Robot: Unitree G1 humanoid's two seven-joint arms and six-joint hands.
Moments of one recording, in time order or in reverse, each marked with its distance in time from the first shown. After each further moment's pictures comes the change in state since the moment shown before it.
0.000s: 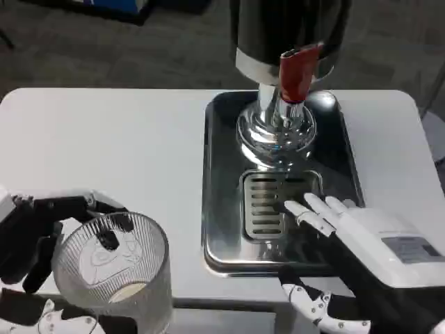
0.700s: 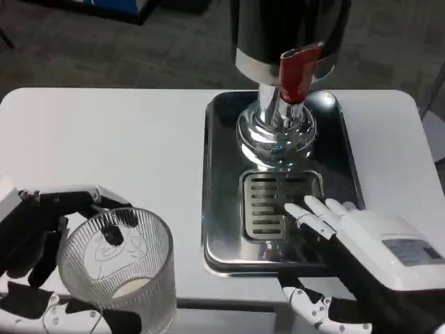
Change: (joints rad) left arm -0.031 0.014 -0.021 0.012 0.002 0.011 0.000; right arm 0.011 0.004 -0.004 -0.013 -0.003 -0.003 0.015
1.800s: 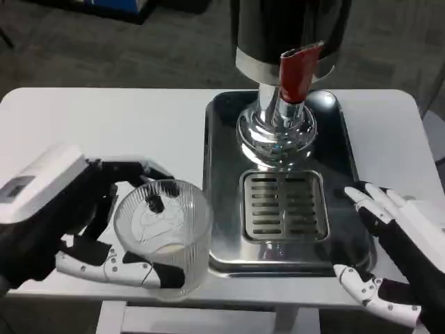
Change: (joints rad) left arm -0.325 -0.001 -0.249 0.172 0.197 0.046 0.036; right arm 0.010 0.005 -0.164 -0.003 0.034 0.052 -0.005
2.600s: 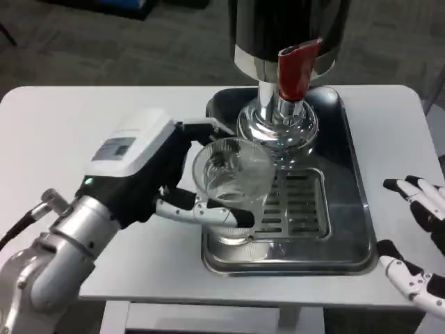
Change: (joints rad) left arm -0.398 -0.165 -0.346 0.401 0.328 -0.032 0.302; right arm 0.061 -0.038 -0.166 -0.020 0.147 0.022 -0.056
